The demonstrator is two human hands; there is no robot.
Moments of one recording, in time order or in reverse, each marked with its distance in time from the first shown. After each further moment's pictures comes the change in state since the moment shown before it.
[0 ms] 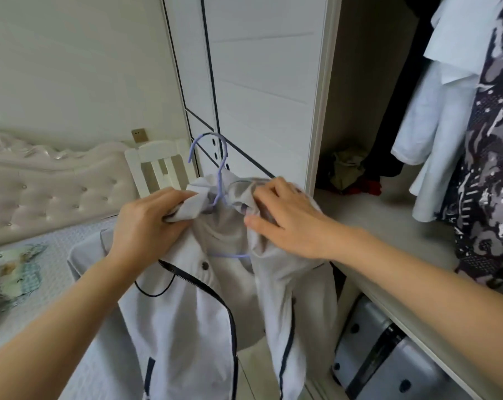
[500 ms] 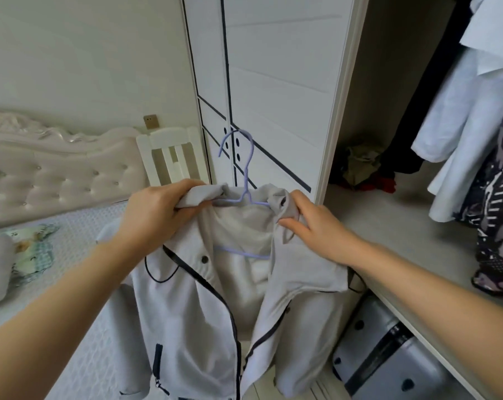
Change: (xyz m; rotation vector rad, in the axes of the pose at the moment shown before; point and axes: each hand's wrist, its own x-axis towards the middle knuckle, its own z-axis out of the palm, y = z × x) left_hand -0.002 -0.012 -0.003 0.119 -0.122 -0.039; right_hand -0.019 0.045 0.042 0.359 0.025 0.139
